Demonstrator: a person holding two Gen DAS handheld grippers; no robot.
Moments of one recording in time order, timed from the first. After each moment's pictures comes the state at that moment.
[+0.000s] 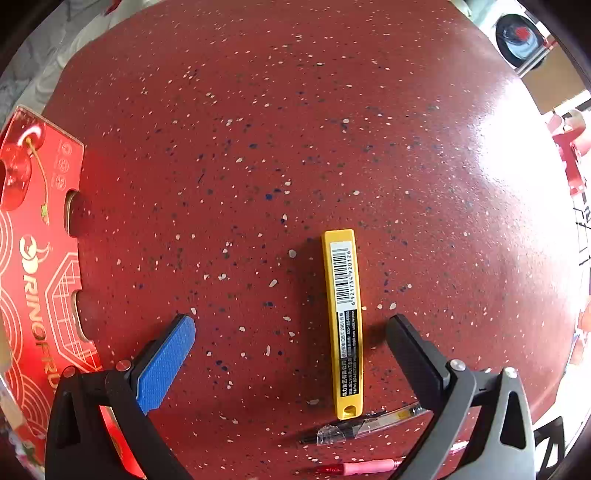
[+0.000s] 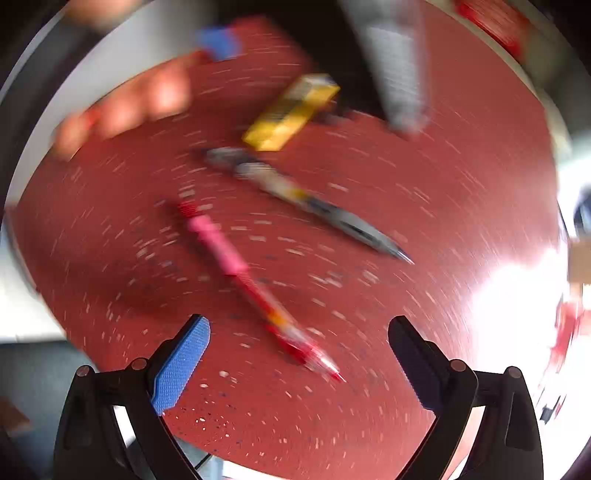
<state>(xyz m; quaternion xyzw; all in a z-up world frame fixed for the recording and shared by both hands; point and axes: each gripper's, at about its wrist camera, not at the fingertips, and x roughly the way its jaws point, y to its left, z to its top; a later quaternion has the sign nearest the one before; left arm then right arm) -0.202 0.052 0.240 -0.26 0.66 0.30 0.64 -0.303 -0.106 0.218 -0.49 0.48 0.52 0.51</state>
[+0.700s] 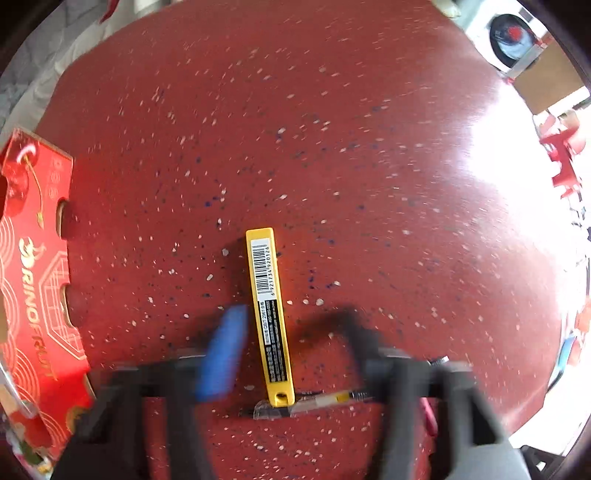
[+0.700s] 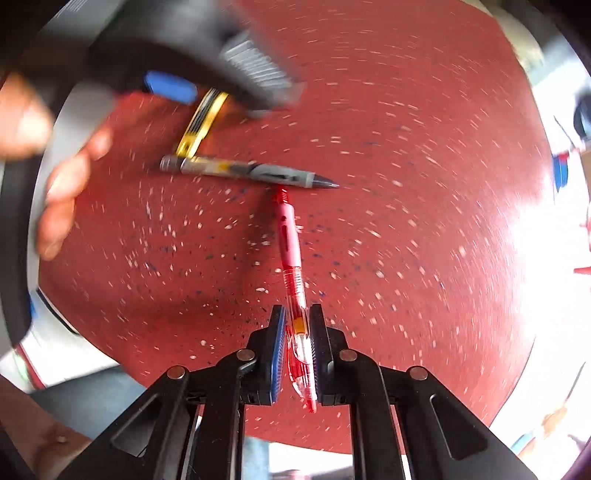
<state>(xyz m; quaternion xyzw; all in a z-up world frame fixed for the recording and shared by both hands) -0.194 0.016 0.251 -0.25 0.65 0.29 0.65 -0.214 -0.121 0.220 -0.36 0.62 0.44 0.54</state>
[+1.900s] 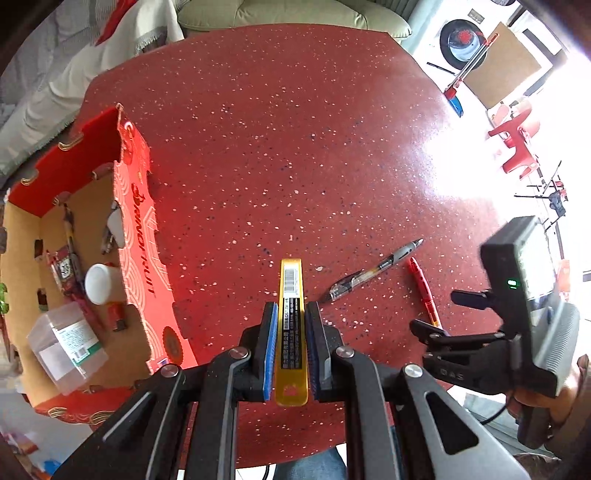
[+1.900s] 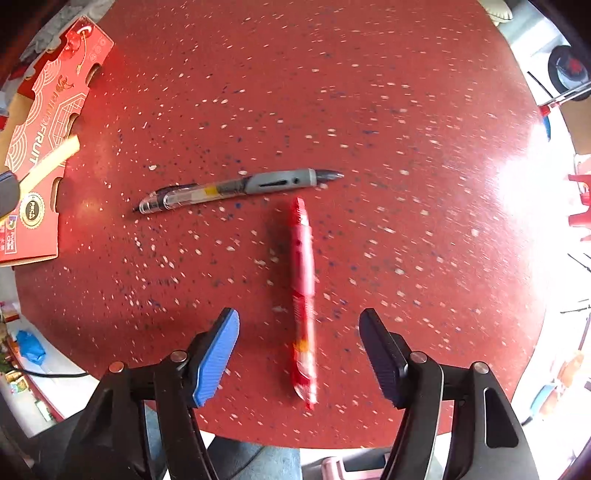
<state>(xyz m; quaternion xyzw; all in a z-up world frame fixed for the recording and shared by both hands) -0.318 0.003 0.350 -0.24 0.62 0.24 0.71 -0.232 -0.113 0.223 -0.35 0.66 0.38 0.55</state>
